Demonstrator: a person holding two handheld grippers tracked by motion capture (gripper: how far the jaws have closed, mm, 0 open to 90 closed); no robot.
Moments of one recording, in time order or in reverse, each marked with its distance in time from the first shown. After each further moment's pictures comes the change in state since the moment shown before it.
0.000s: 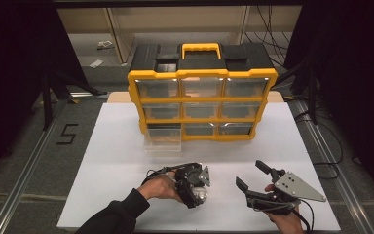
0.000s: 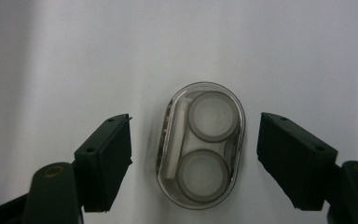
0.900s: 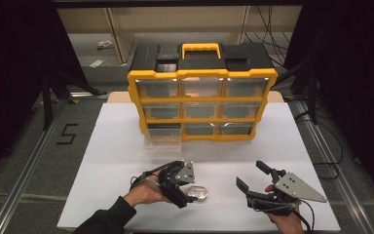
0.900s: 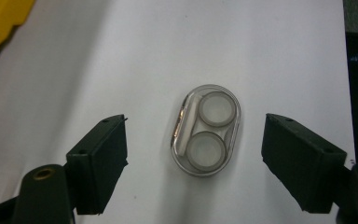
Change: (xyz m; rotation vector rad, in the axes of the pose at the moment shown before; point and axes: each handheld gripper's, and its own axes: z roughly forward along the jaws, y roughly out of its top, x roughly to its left) left arm -0.010 -0.032 -0.031 -0.217 0.089 -0.080; right arm 0.001 0.000 -0.001 0.000 -0.005 0.001
